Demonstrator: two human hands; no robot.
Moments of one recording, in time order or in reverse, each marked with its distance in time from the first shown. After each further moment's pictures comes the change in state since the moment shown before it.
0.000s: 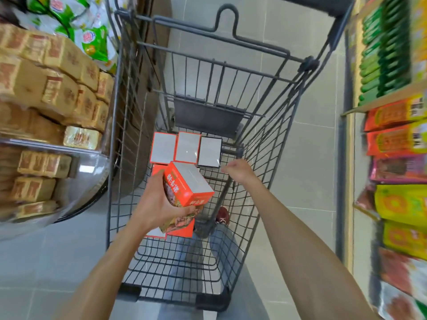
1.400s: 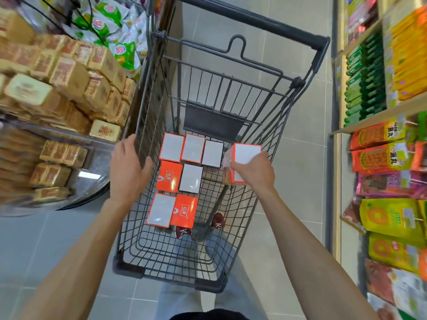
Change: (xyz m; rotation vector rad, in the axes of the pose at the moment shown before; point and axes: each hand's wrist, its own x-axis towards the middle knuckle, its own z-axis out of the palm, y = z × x) left_hand -0.012 -0.010 -0.070 0.366 0.590 0.060; right_hand -0.102 -0.012 -0.023 -0.140 0.499 -0.079
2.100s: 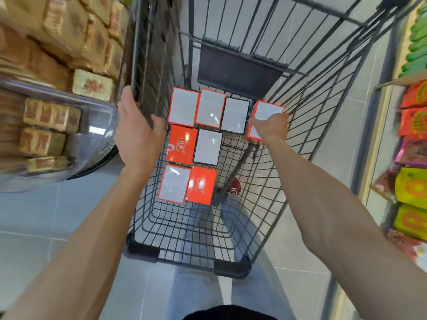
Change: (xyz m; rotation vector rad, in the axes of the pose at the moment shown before) left_hand 0.028 -0.007 0.053 -0.006 0.072 -0.197; right_hand 0.125 0.014 0.122 0.104 -0.006 0.237
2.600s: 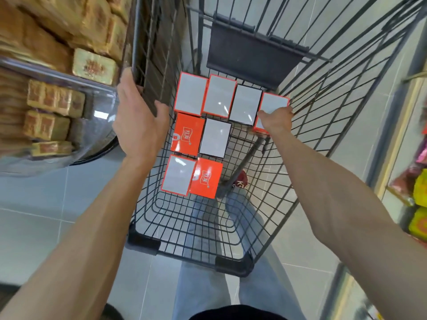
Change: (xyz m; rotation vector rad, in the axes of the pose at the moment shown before) left_hand -0.001 0.003 0.002 0.039 0.047 -0.042; right_hand 0.022 0.007 0.031 -0.028 -0.071 0.005
